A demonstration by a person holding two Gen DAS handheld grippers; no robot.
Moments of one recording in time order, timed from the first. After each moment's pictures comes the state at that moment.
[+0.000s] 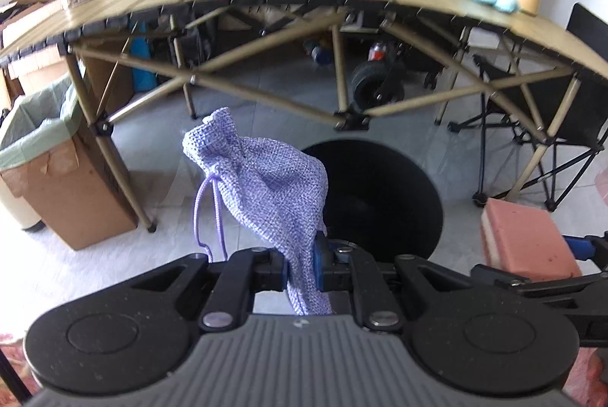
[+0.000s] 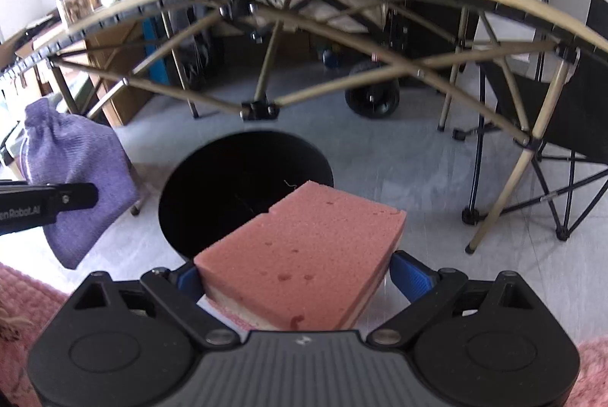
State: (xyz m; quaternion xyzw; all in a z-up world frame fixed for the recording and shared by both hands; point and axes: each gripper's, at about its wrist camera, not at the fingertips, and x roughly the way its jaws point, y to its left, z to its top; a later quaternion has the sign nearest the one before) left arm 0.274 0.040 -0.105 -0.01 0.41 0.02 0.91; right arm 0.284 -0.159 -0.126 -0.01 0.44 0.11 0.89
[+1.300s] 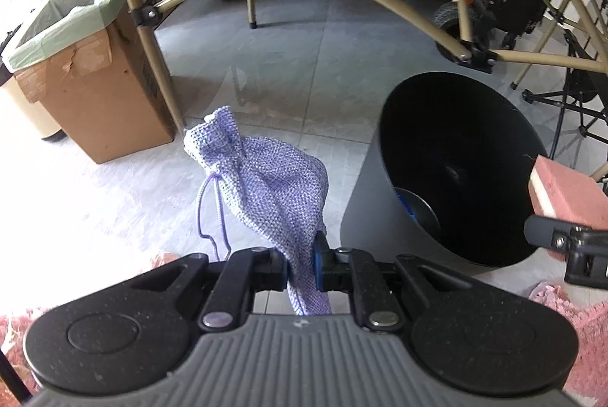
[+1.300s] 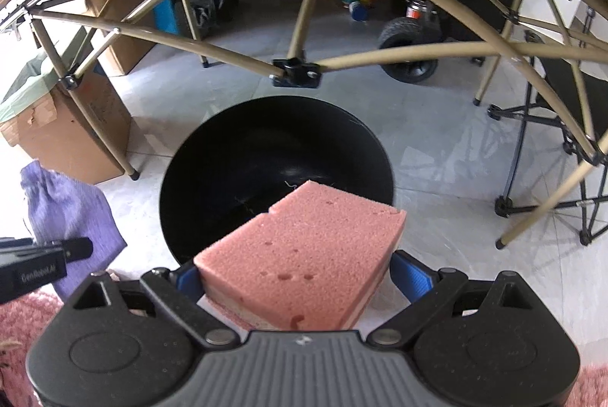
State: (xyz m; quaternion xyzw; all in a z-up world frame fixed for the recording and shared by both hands) left arm 0.314 0.112 -0.174 -0.07 0.52 0.11 0.85; right arm 0.364 -0.095 -0.161 -0.04 0.51 0.13 0.85
